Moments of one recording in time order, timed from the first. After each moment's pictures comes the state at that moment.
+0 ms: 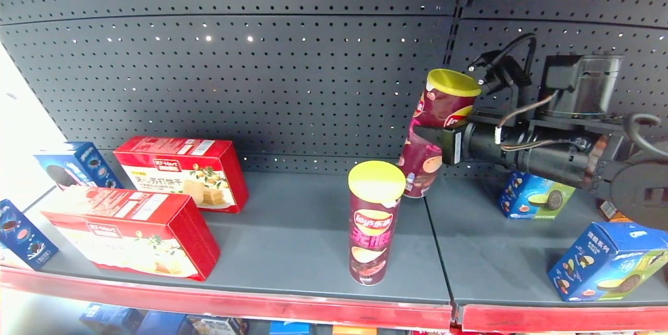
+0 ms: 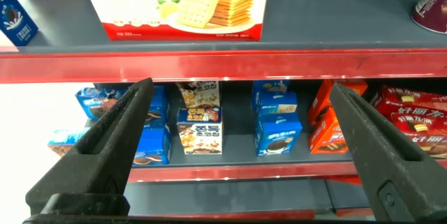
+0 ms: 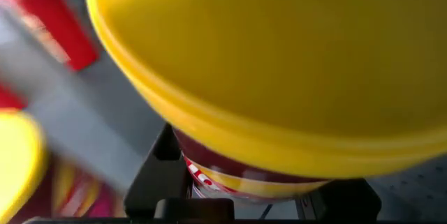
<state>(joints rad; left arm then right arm) -0.15 0.10 0.00 0.00 0.05 -0.03 0.51 1.71 -1.12 -0.48 0.06 -0.08</state>
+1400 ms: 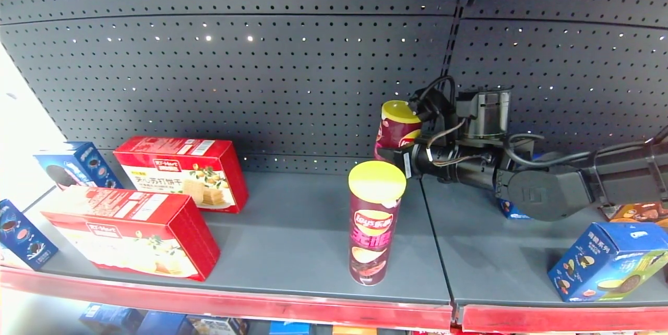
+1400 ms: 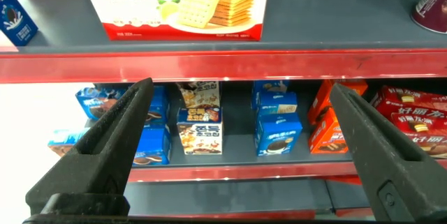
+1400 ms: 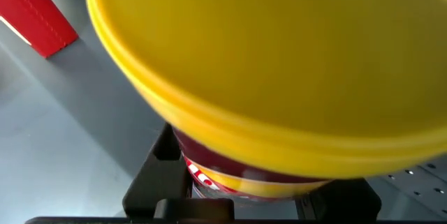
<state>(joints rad) -0.15 0.10 0.00 0.00 0.05 -0.03 0.55 1.95 -1.27 -0.48 0.05 -0.08</state>
